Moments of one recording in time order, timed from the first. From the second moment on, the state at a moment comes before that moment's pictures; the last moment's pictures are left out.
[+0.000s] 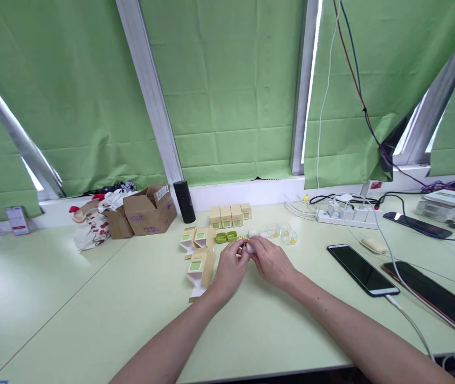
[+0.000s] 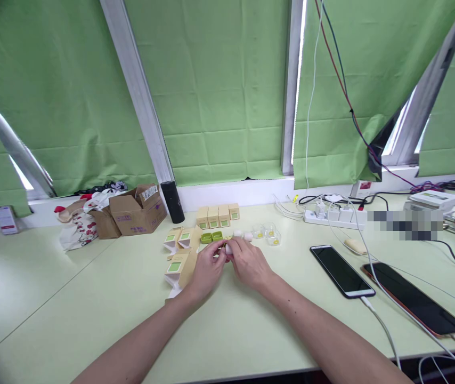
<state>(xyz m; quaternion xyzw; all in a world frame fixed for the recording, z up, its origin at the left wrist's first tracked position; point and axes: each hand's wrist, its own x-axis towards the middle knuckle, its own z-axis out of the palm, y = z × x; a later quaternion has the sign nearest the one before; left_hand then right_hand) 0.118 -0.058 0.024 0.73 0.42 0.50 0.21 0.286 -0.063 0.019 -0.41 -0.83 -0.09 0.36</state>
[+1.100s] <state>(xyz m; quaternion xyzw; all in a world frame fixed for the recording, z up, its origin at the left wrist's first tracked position) 0.106 -0.059 0.024 0.77 0.37 0.47 0.21 0.292 -0.053 0.012 -0.37 -0.74 0.20 0.52</state>
